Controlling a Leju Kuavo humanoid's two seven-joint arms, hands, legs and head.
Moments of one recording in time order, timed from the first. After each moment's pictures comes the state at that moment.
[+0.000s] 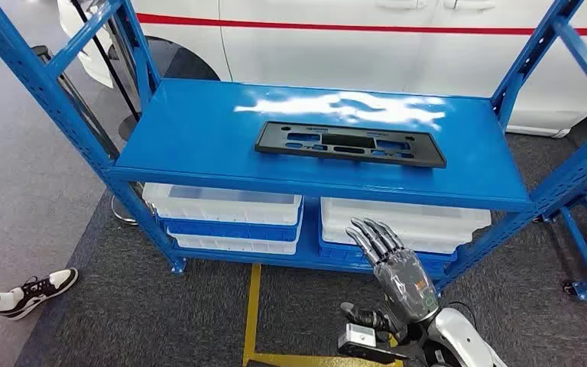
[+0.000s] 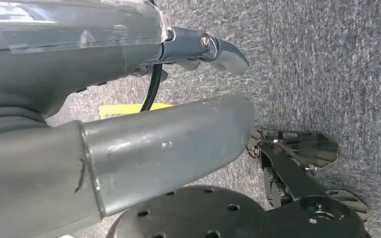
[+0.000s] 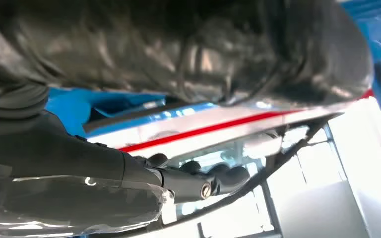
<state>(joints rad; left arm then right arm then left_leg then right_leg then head) 0.04 -0.07 0.10 -0.18 -0.14 0.07 0.04 -0.17 -0.38 0.72 -1.60 0.93 -0.42 -0.23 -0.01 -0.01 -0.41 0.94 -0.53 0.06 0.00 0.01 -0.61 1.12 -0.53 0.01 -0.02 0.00</state>
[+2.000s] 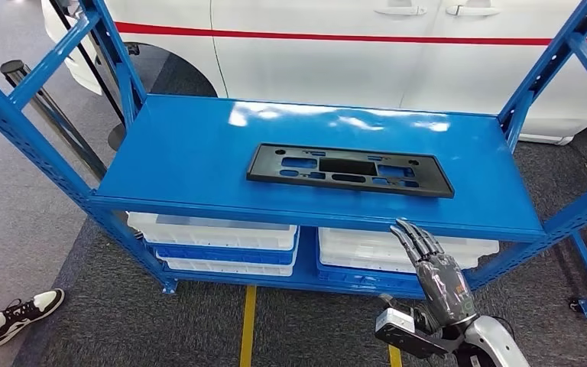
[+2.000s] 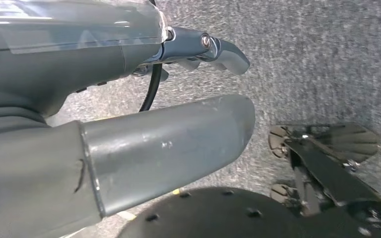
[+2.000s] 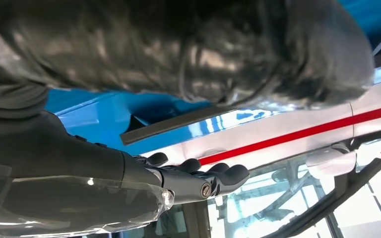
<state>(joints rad) 0.03 -0.05 0.07 -0.16 -0.16 0.05 0.04 -0.02 -0.38 0.47 -1.64 0.85 -0.30 -0.25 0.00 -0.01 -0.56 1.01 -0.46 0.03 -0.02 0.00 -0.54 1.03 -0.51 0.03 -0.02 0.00</state>
